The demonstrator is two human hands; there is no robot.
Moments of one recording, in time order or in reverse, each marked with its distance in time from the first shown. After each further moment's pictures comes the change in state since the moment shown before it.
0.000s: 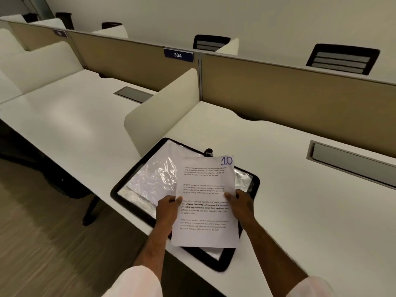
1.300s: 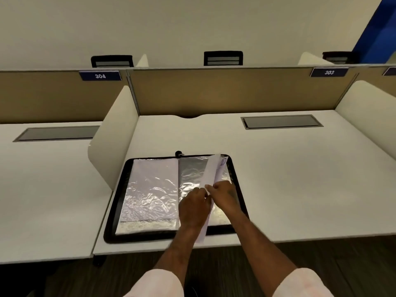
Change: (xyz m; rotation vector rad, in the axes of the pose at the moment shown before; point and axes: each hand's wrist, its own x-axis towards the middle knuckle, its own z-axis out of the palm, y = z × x) left_hand -0.009 0.012 -0.049 0.605 -0.269 1.158; right_hand -0.107 -0.070 0.127 -0.282 0.504 0.106
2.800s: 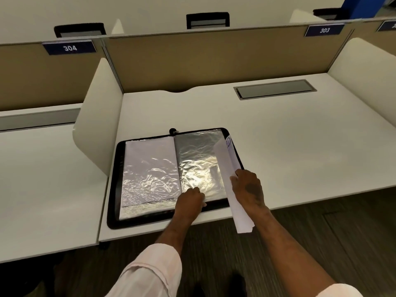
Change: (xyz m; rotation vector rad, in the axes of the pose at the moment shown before) left_hand -0.024 -0.085 0.042 0.302 -0.593 0.310; right_hand -0.045 0.056 -0.008 -0.335 0.190 -0.043
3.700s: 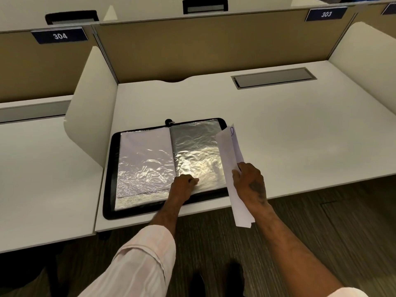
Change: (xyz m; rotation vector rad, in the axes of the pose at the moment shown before) left_hand 0.017 -0.010 -0.005 -0.621 0.009 -0.363; right_hand -0.019 0.012 -0.012 0.070 0.035 0.008
